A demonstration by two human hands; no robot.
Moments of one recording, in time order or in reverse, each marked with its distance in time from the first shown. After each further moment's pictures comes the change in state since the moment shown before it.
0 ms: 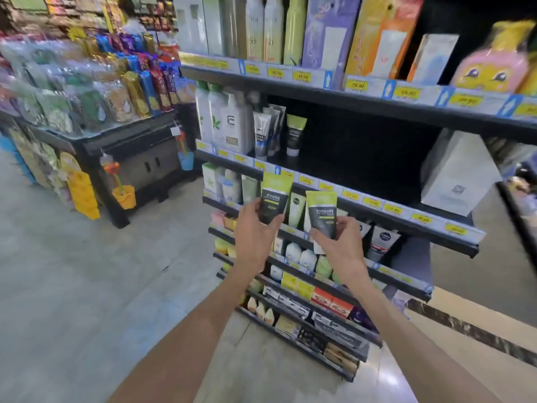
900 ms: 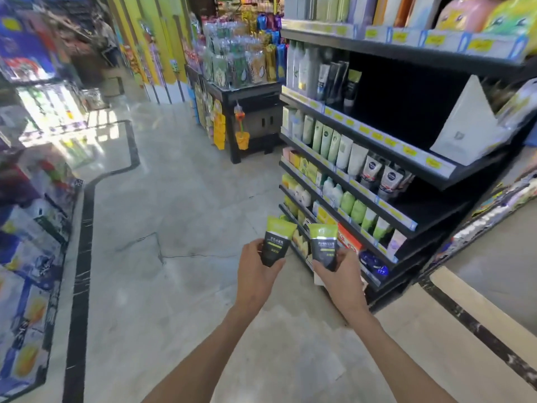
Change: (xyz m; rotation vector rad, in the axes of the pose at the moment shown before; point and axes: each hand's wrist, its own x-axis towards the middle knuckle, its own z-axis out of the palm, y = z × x) left_hand -0.517 0.111 0.083 0.155 0.376 -0.348; right_hand -0.252 0.188 -0.269 -0.064 -0.550 -0.097
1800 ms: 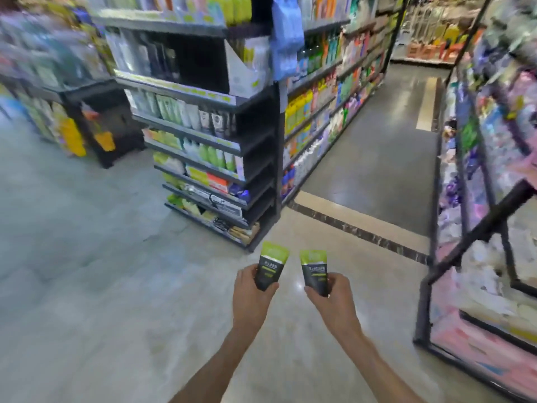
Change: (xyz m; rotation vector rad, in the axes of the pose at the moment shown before) left_hand -0.516 0.041 0.083 0.065 -0.458 0.164; right_hand -0.505 0.203 -0.266 -0.064 0.382 0.299
